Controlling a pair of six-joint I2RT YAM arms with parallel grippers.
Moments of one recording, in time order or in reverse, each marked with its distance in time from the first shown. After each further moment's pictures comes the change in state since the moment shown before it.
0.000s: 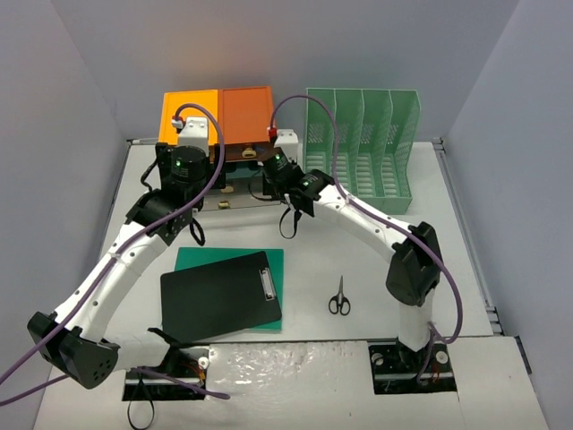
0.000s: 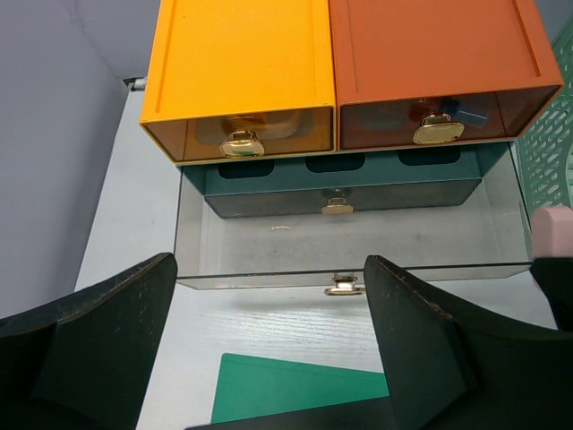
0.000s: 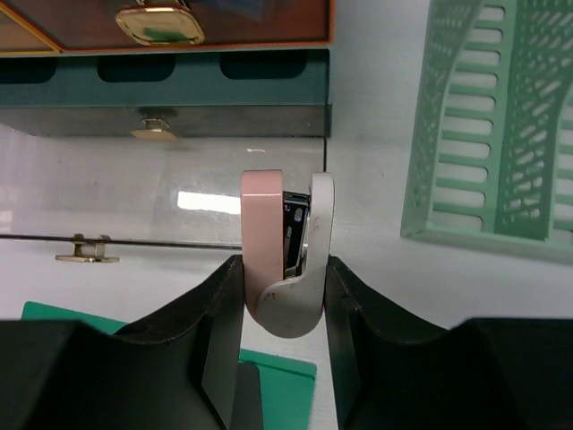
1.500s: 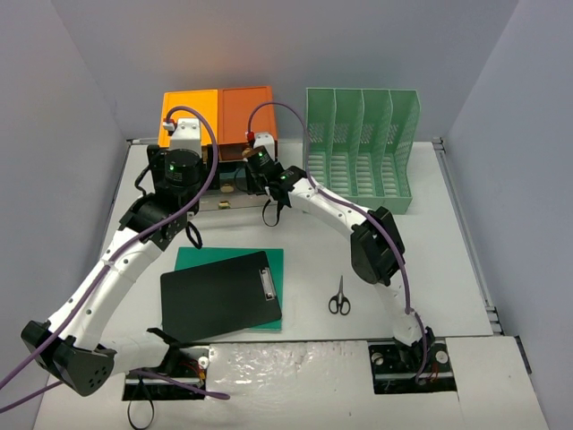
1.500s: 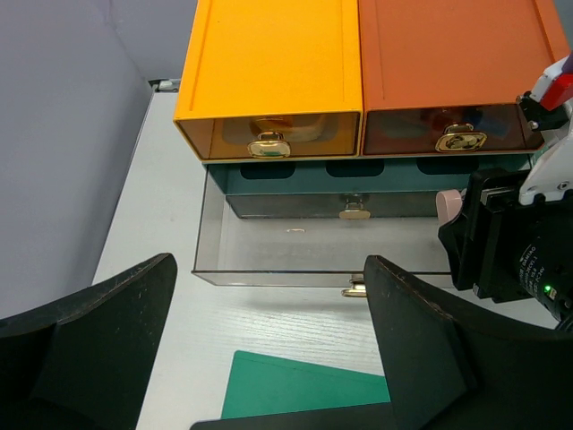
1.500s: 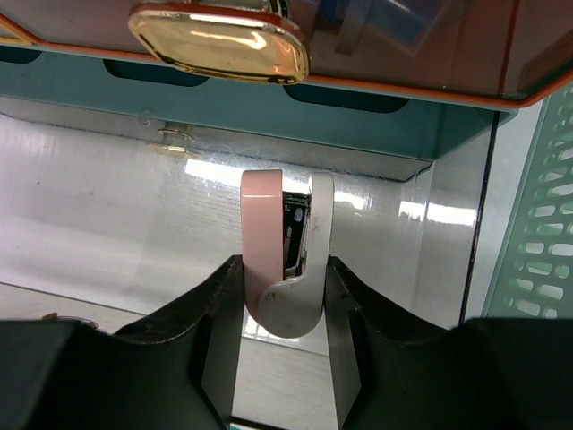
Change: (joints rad) left arm 0.001 -0.046 -0.021 -0.001 -0.051 0.000; right arm -0.031 0.343 0.263 0.077 -0.163 -0.116
